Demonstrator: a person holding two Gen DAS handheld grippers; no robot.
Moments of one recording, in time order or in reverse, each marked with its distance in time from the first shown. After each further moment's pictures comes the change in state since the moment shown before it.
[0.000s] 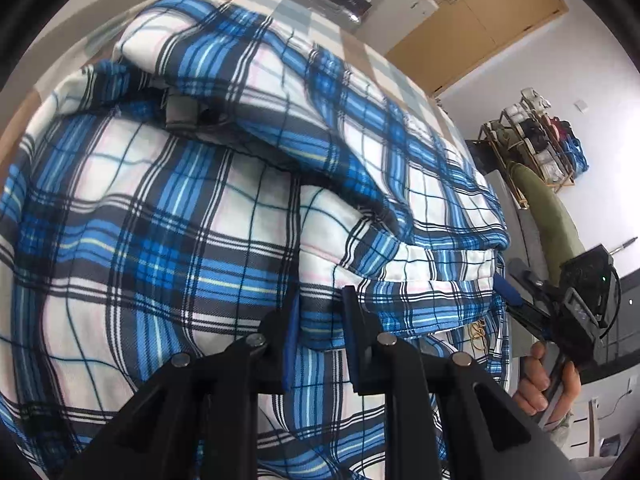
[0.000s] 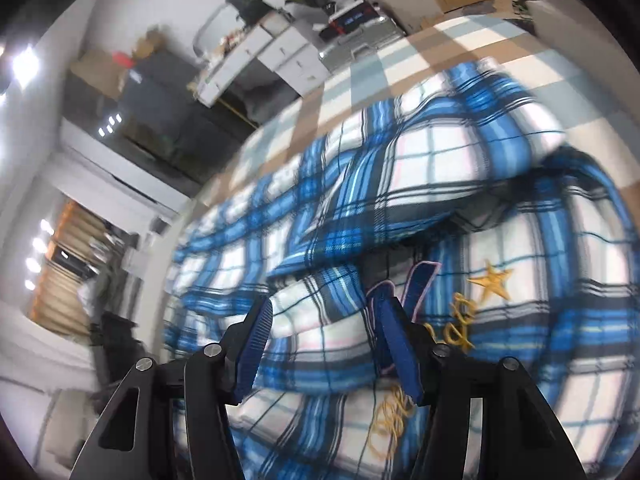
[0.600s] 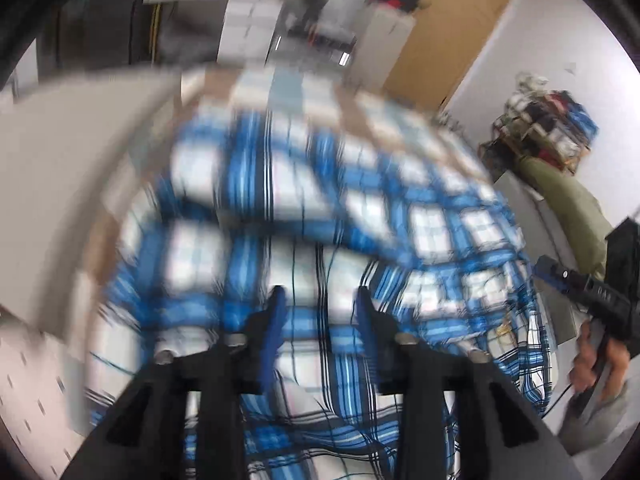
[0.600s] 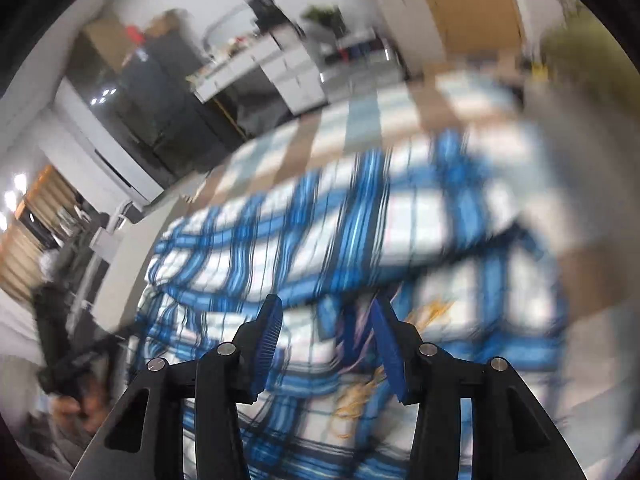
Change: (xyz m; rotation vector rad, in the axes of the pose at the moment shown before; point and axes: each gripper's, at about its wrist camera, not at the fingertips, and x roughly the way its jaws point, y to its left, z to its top) left arm -0.071 -0.044 -0.003 0.261 -0.229 0.196; right arm -0.069 0.024 0.002 -0.184 -0.137 -0.161
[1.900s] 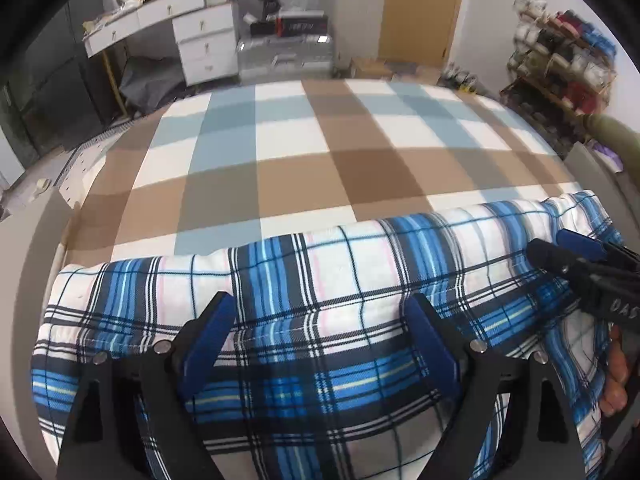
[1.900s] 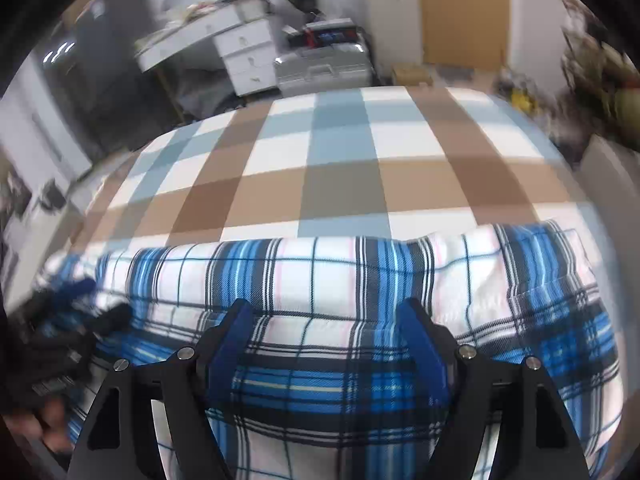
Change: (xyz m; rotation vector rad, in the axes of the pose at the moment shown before) left arm 0.190 -0.024 0.093 0.229 0.101 0.134; right arm 0.195 0.012 0.076 -0.118 0.073 -0.281
